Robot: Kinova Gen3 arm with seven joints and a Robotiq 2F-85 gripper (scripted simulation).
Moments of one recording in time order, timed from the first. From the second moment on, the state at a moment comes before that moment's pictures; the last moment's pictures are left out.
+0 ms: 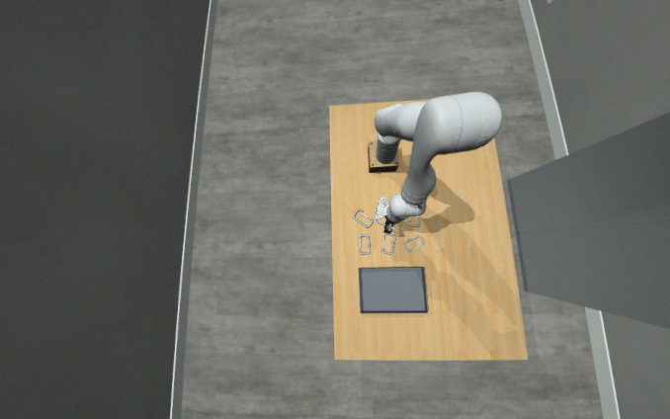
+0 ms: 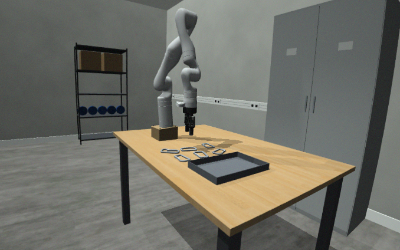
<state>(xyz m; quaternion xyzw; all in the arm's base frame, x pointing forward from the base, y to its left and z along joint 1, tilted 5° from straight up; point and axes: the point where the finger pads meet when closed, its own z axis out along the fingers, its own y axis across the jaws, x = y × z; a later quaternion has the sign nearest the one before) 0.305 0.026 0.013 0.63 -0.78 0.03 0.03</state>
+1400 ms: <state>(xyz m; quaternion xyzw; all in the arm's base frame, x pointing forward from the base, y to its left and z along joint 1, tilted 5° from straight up) 0.329 0.031 0.072 0.63 -0.78 0.02 0.04</state>
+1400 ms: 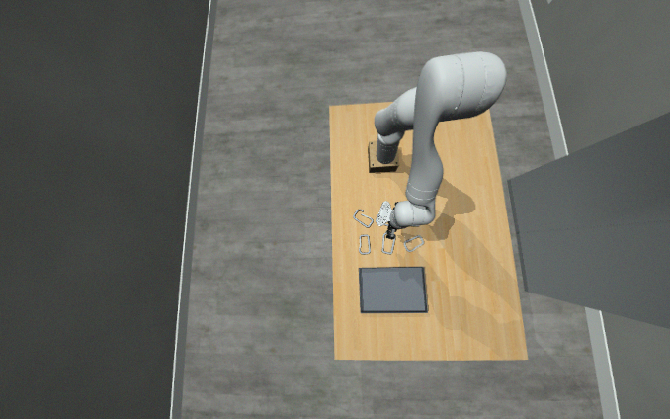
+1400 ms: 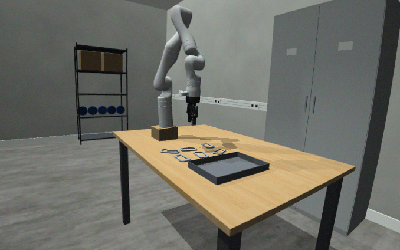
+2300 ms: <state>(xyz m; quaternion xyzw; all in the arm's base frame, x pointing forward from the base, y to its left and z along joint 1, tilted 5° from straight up) 0.372 0.046 0.140 0.63 -0.78 0.03 0.03</state>
